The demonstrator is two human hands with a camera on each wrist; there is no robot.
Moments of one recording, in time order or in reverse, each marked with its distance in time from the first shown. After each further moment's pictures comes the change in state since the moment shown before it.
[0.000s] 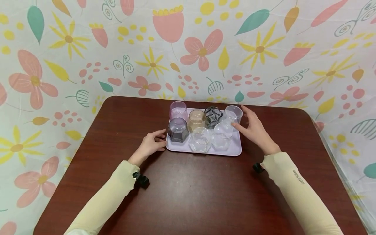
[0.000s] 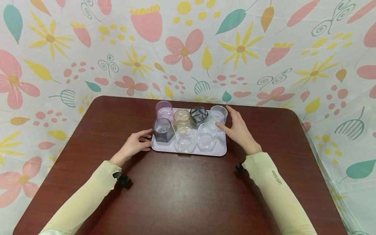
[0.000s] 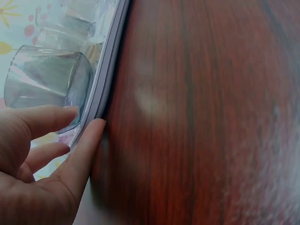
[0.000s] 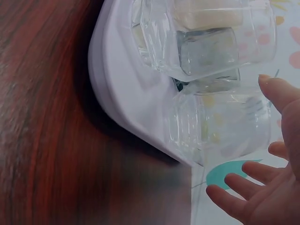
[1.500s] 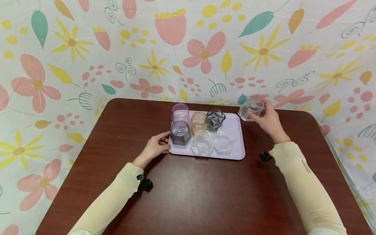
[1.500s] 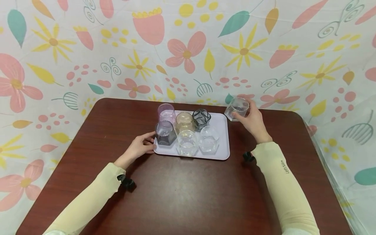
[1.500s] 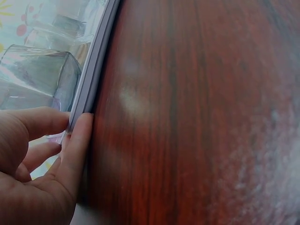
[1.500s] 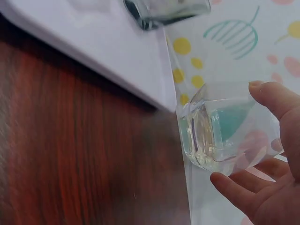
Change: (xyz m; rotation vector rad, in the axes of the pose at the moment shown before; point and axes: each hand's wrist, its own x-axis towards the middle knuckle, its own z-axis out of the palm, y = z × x) left_hand 0.006 -0.003 0.006 0.049 0.022 -0.007; right_hand 0.033 0.035 -0.035 0.010 0.107 0.214
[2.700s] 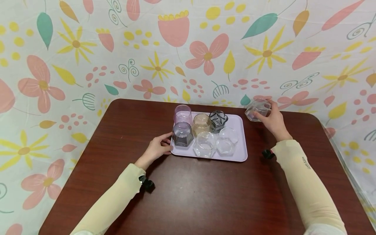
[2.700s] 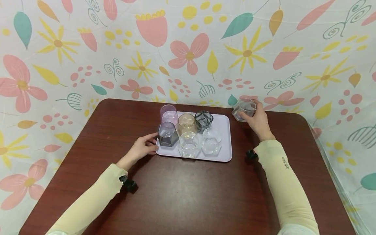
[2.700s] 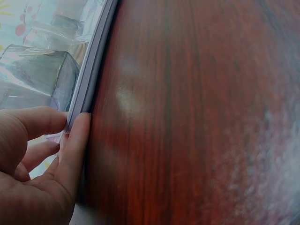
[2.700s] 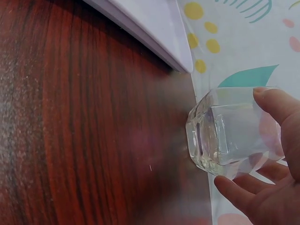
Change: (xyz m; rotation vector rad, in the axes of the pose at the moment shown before) left_hand 0.001 -0.002 0.002 0.015 0.016 0.011; right_hand 0.022 0.027 0.002 0.024 -0.001 0.068
